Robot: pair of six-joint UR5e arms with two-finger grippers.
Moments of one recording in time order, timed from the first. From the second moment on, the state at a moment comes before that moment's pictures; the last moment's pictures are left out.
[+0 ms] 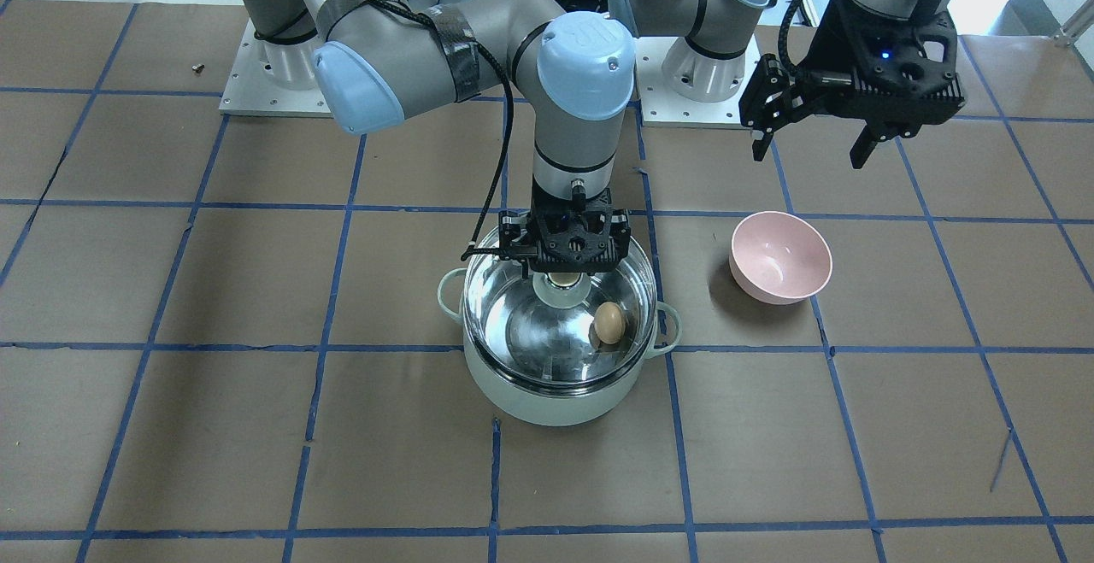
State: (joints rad) left arm -1.50 -1.55 -1.51 -1.59 1.62 0.19; right arm 2.10 -1.14 1.46 -1.95 -1.60 0.50
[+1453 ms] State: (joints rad) left arm -1.50 -1.55 -1.51 -1.58 1.62 0.19; right arm 2.09 -1.15 1.47 -2.06 -1.59 0.49
